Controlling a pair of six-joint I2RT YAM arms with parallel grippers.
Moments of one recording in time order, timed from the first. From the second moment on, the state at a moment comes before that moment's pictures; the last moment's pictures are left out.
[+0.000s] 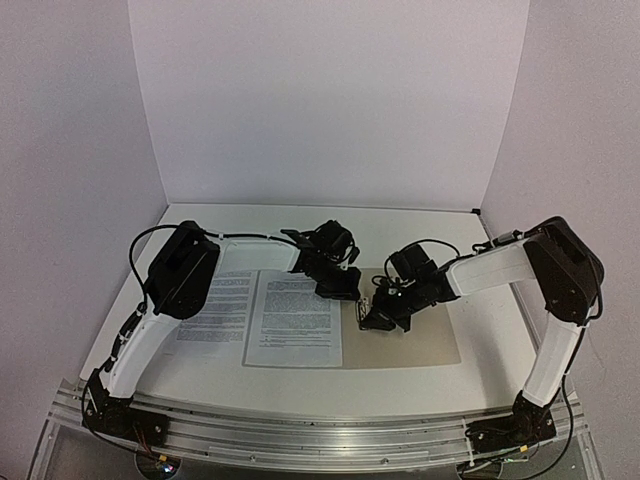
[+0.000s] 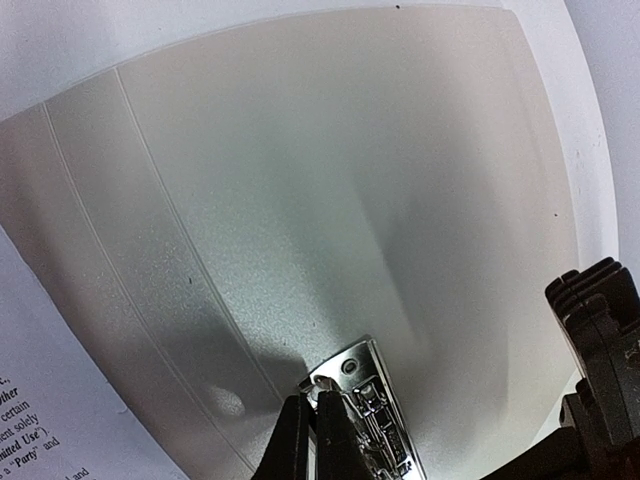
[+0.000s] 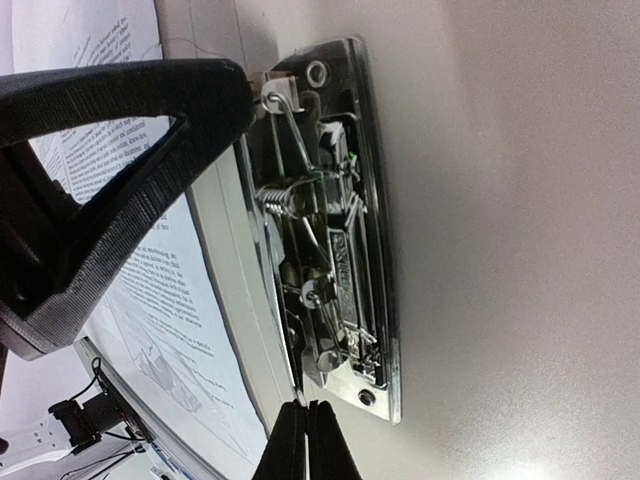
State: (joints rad) left arm -0.88 2.48 1.99 -0.45 0.28 -0.59; right arm 0.62 1.86 0.96 -0.15 -0.42 0.94
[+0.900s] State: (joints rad) left arm -0.87 2.47 1.99 -0.46 0.27 -0.57; right arm 0.59 1.88 1.24 -0.34 -0.45 0.87
